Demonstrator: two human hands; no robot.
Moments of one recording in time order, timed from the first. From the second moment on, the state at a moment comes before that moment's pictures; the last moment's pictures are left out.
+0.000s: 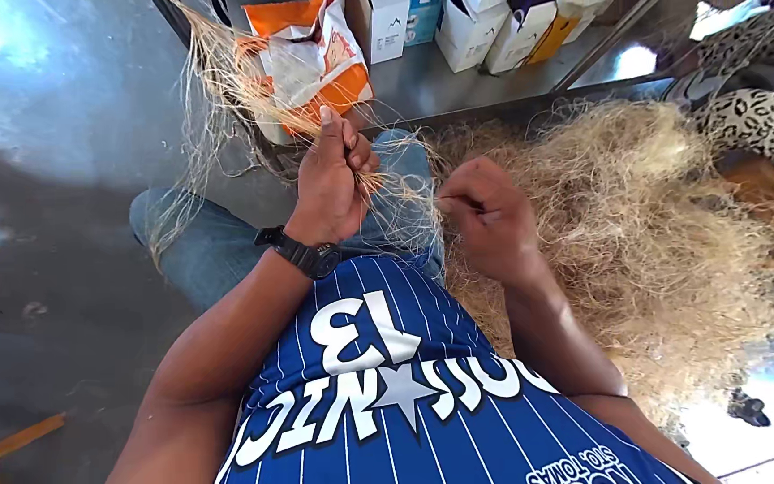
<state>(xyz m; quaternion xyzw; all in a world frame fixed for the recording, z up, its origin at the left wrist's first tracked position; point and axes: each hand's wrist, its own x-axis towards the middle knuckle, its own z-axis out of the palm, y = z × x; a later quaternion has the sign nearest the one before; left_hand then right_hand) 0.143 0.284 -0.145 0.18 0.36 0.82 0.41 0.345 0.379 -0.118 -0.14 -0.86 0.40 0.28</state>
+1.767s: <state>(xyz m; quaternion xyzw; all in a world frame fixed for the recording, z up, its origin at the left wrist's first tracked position) 0.198 0.266 -0.141 0.22 0.38 0.59 0.67 0.507 0.483 -0.070 -0.50 -0.85 0.14 0.09</state>
